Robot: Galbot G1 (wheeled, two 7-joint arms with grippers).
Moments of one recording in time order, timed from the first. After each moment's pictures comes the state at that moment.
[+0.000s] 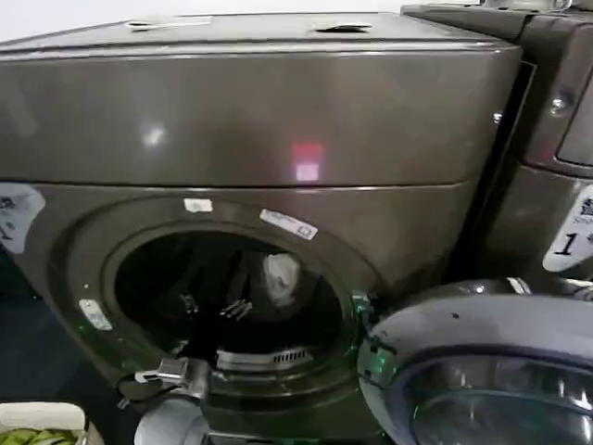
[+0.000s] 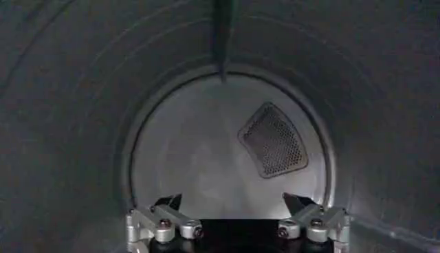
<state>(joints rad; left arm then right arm) 1.09 -1.38 -0.35 -1.85 -0.12 0.03 -0.07 -1.92 0.87 2.76 1.82 1.02 -0.40 -0.04</state>
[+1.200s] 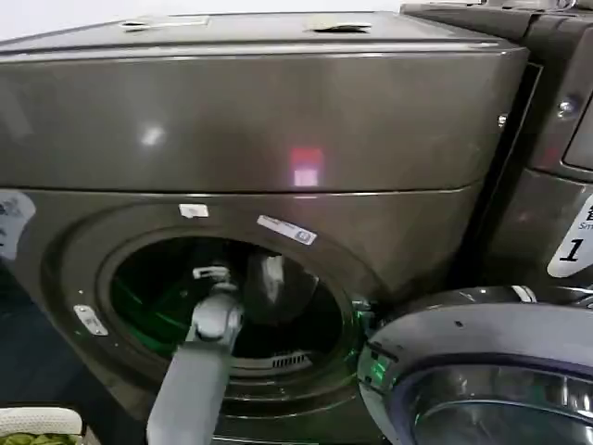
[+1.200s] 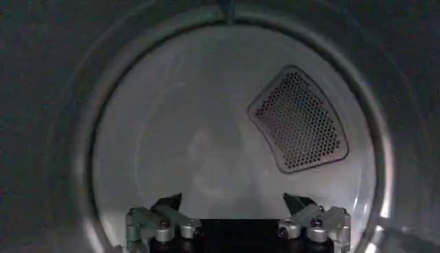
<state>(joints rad) 0.28 -1.55 -0.40 -0.79 0.02 -0.05 0.11 -1.93 0.86 2.79 1.79 1.01 -0.38 -0.07</state>
